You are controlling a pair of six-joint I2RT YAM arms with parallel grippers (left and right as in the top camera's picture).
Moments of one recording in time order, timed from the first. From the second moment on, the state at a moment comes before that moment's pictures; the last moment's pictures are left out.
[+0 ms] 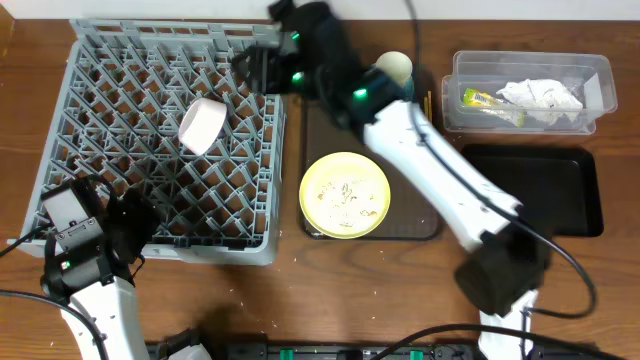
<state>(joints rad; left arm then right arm) 0.49 0.99 0.85 -0.93 0.01 -0.51 0.65 2.02 1.99 -0.42 -0.30 0.66</state>
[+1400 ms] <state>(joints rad) 0.49 0.99 0.85 -0.93 0.01 -0.51 0.36 2.30 1.98 -0.67 0.09 0.15</state>
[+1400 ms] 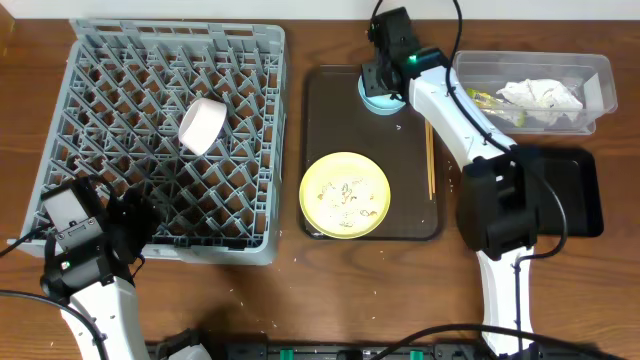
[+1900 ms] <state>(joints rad) 0.49 0.99 0.85 -0.93 0.01 -0.51 0.36 2.30 1.98 -0.72 0.07 0.15</state>
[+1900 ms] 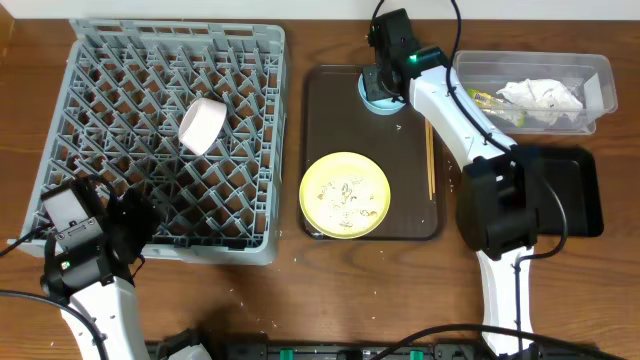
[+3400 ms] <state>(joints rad) 0.49 0.99 0.85 -0.90 -0.20 -0.48 0.76 2.14 1.90 -0.10 -0.77 0.96</state>
